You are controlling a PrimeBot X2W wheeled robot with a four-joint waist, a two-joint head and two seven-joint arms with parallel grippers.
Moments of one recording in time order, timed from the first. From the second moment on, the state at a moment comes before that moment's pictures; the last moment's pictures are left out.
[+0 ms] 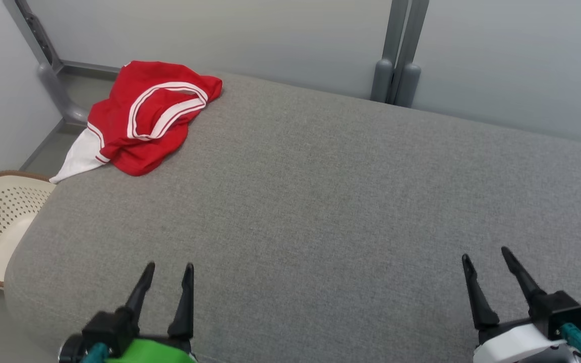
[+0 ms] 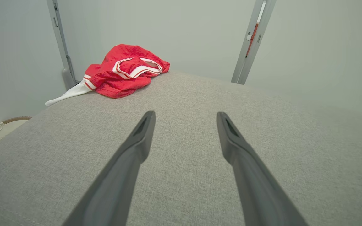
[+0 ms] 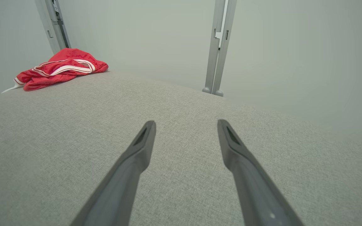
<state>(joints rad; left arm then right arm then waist) 0.08 0.06 -0.13 0.18 -0.24 -0.12 -0.26 0.12 -0.10 0.00 0.11 0.05 0.13 -0.26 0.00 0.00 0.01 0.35</state>
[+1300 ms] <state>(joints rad) -1.01 0.44 -0.08 1.12 -0.57 -0.12 -0.11 -0.03 -0.34 -0.06 -0.11 0.12 0.13 -0.28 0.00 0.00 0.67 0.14</state>
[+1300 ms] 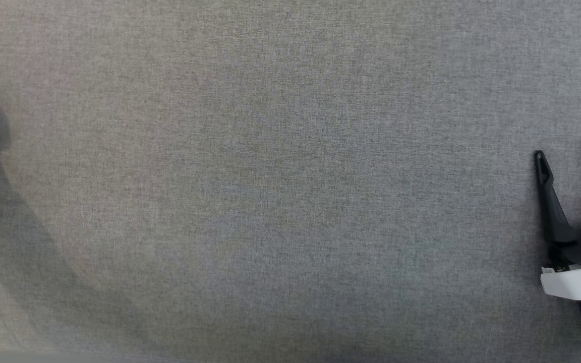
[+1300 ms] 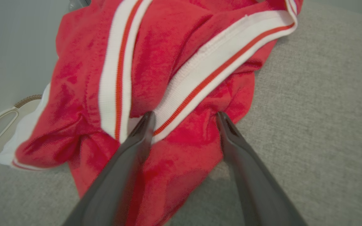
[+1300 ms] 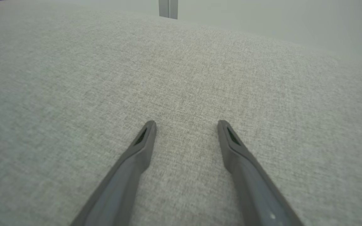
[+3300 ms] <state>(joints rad) -0.56 0.23 -0.71 0.48 -0.64 0.06 -0.13 -0.03 -0.08 0.04 0.18 0.14 0.13 -0.26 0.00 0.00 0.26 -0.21</state>
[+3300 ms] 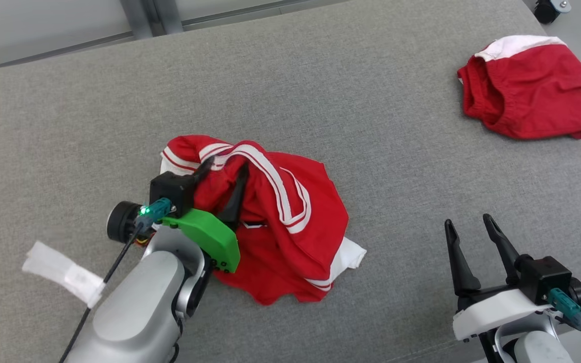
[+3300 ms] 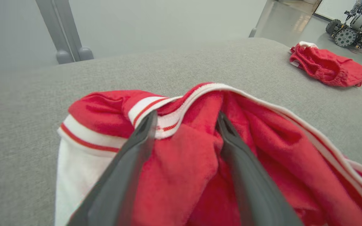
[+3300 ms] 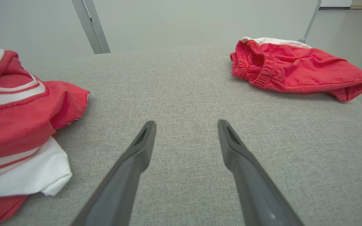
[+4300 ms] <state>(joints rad) 0.02 0.25 -0.43 0.20 -0.45 -0.02 -0.26 0.11 -0.08 -0.08 0.14 0.08 0.13 -0.26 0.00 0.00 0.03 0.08</state>
